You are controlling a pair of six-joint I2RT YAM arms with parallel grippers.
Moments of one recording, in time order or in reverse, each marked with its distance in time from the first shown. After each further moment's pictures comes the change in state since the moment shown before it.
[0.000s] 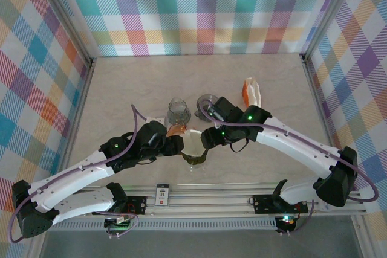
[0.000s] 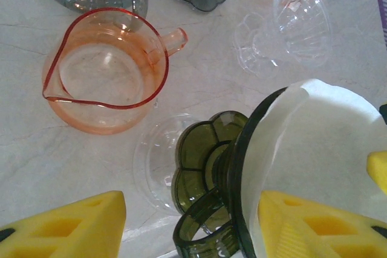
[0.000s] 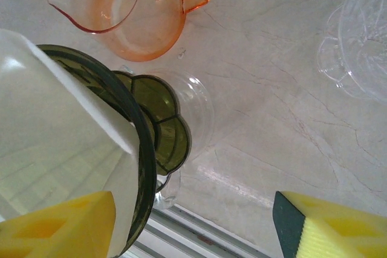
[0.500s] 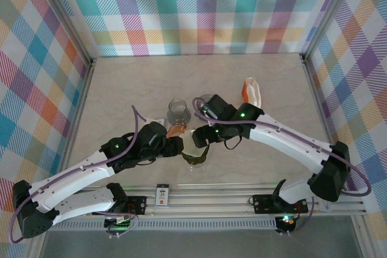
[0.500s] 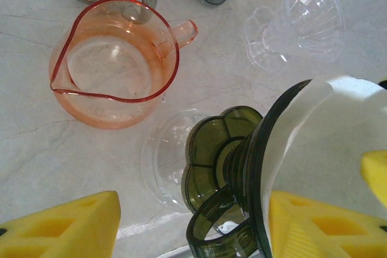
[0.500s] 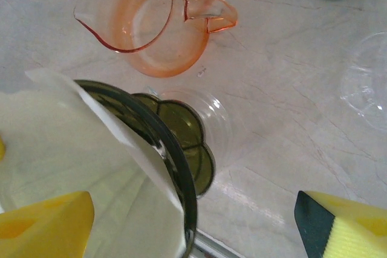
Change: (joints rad) left arm 0.002 0.000 -0.017 -0.001 0.003 -0.003; right arm 0.016 0.090 0.052 0.051 -0.017 -0.042
